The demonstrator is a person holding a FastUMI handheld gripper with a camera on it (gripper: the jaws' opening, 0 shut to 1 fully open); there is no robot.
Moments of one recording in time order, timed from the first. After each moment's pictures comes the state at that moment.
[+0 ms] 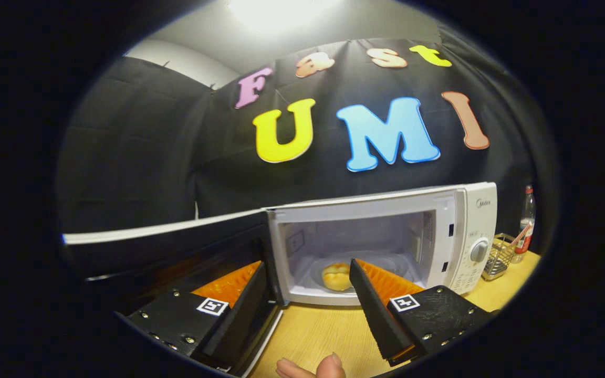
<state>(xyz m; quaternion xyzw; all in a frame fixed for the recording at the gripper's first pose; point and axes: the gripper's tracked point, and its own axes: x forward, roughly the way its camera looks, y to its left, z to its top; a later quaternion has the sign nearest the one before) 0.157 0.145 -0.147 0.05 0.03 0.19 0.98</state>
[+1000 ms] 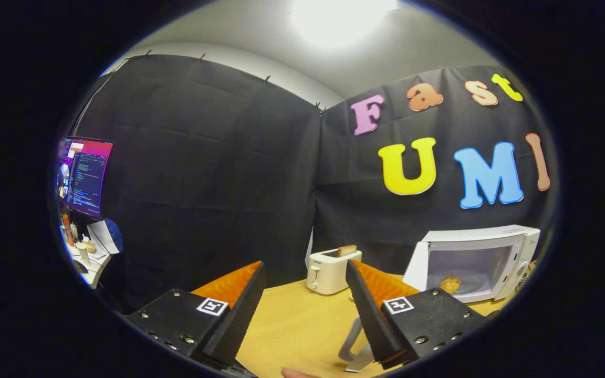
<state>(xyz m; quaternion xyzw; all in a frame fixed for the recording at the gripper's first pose) -0.055 0.328 -0.080 0.02 0.00 0.42 0.91</state>
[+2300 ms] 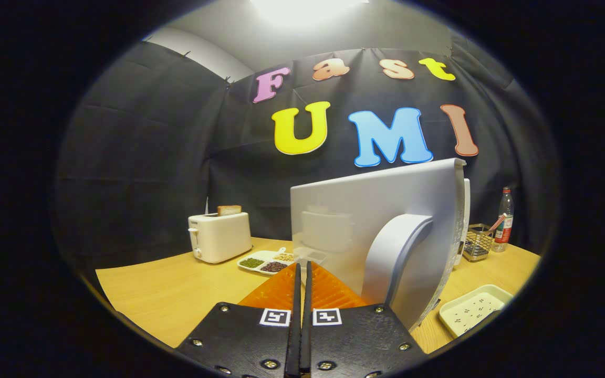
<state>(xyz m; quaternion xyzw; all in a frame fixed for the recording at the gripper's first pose) 0.086 0.154 -0.199 0.03 0.06 0.14 0.99</state>
